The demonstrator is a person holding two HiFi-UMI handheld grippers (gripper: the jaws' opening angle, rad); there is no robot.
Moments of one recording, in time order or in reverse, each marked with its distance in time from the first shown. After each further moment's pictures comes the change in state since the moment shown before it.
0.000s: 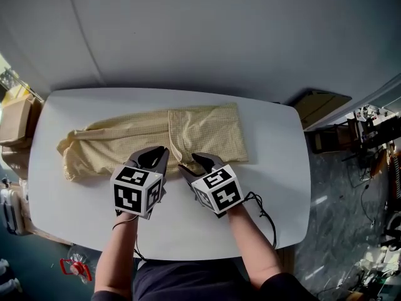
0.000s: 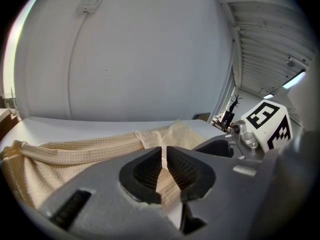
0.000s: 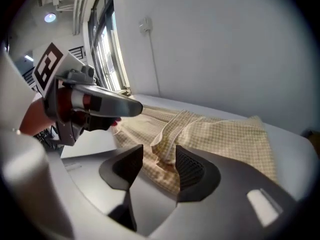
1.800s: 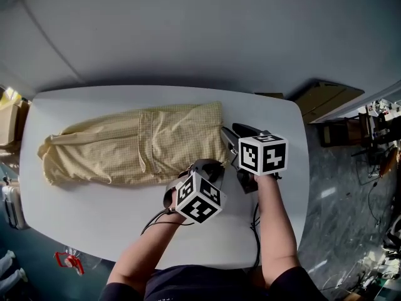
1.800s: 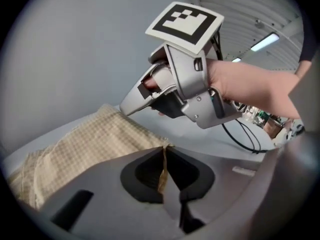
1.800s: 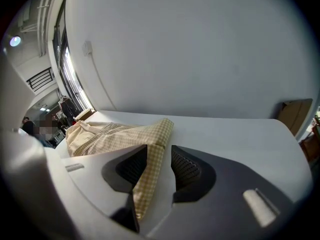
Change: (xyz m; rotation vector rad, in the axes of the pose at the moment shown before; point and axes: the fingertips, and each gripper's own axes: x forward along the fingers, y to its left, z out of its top) left arm 0.174 -0.192 -0.045 0.374 0.222 -0.237; right arm -0.055 -0.231 -0.011 0.305 -0.035 -0.150
